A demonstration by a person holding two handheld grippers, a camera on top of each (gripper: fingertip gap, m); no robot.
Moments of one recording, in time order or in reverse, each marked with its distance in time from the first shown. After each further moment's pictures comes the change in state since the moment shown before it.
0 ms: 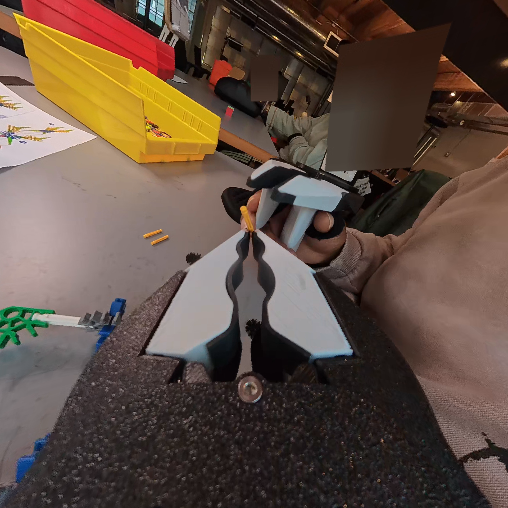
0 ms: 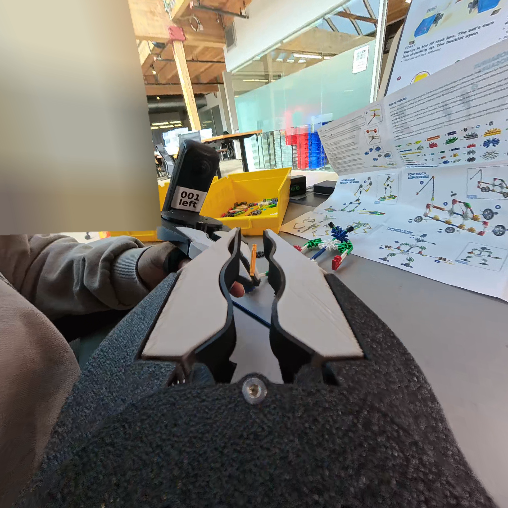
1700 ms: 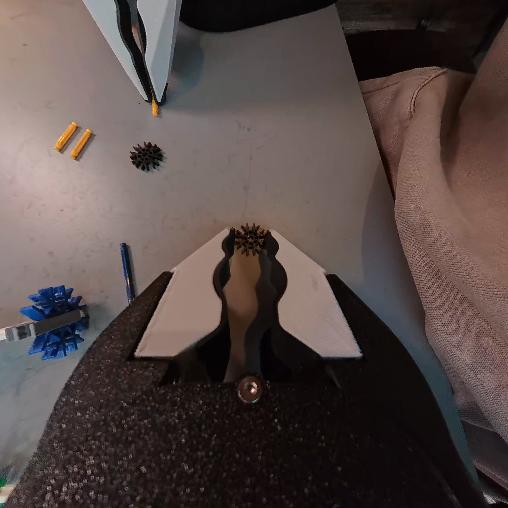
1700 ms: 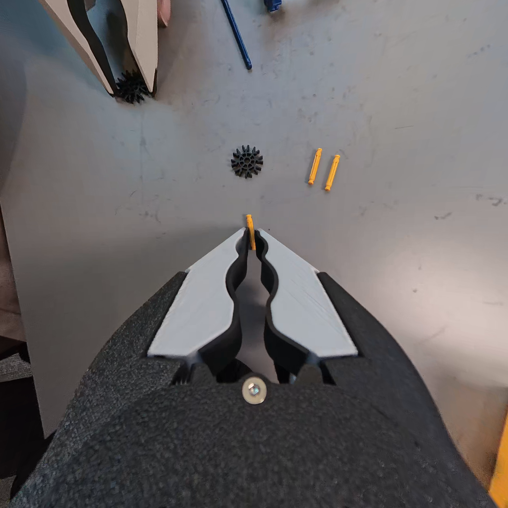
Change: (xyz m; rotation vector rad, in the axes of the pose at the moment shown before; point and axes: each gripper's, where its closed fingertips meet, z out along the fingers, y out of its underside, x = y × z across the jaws) left arm -0.006 0.118 0.010 -0.712 -0.051 0.402; right arm 0.102 0.124 -0.110 -1.068 -0.353 -0.298
